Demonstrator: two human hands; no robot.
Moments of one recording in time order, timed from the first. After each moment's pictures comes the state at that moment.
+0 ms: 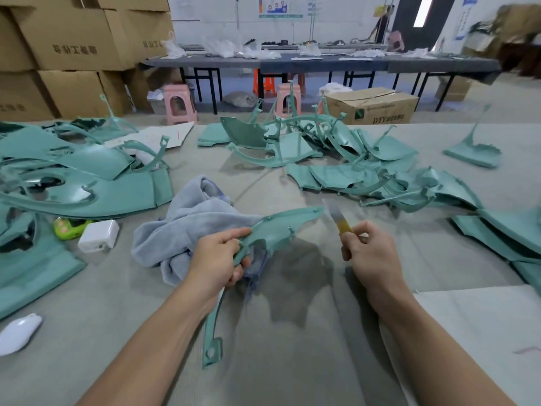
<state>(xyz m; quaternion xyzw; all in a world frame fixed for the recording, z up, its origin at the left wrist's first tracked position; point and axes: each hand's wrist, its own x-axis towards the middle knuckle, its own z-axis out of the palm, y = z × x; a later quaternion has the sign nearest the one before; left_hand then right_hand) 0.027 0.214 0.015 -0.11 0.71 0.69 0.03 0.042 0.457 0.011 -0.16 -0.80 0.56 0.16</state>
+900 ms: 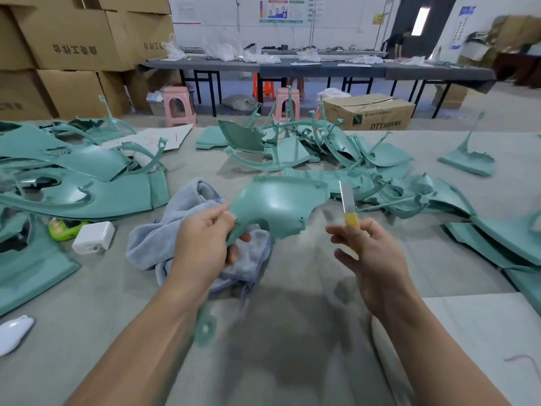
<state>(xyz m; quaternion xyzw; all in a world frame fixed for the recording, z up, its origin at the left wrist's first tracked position) 0.037 0.219 0.057 -0.03 0.71 0.69 -0.11 0.051 0.459 0.029 -0.12 -0.62 0.77 0.10</state>
